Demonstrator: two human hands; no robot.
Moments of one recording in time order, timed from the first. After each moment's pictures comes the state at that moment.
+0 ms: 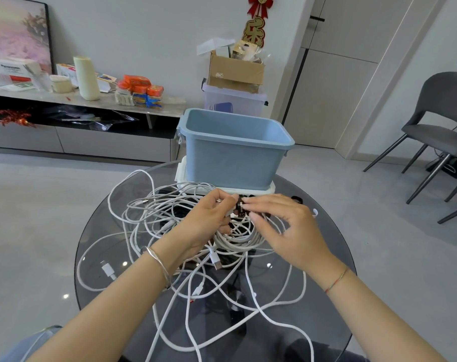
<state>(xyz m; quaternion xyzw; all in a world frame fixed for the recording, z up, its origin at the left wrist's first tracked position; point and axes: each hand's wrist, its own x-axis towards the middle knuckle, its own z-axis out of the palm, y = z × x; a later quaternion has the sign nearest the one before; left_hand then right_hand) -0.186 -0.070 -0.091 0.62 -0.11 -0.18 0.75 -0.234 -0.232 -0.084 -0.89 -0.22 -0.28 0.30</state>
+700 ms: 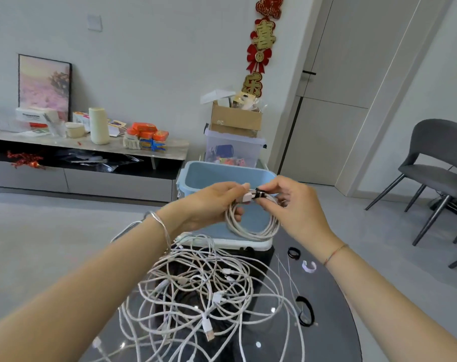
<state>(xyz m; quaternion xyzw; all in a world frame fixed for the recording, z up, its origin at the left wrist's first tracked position) -0.115 -0.078 0.016 0.67 -0.23 -0.22 0.67 -0.164 -0.248 0.018 -0.87 -0.14 -0.27 0.39</state>
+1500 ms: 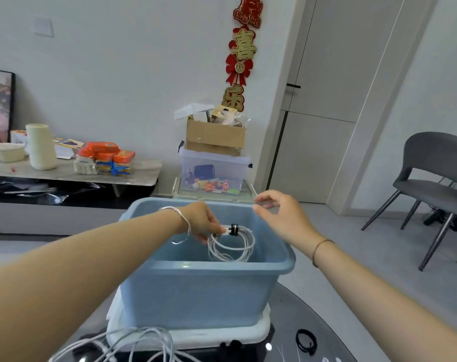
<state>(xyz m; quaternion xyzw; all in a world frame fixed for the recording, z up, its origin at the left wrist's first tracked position) 0.153 -0.158 -0.045 0.89 -0.21 -0.17 0.38 0.064 -0.349 -0.022 -0.90 -0.03 -0.22 0.37</state>
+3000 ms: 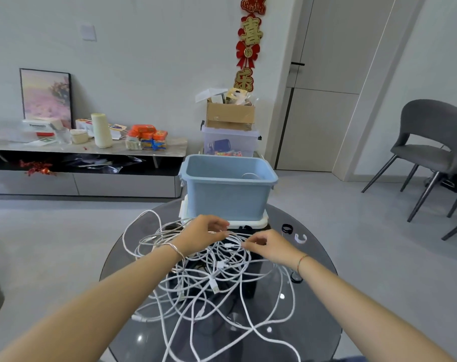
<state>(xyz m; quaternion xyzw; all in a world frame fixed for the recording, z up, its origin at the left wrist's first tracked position) -0.126 -0.053 -0.097 0.86 -0.27 -0.05 0.44 -0.192 -0.261 -0.091 -0.92 -0.03 0.05 0.38</state>
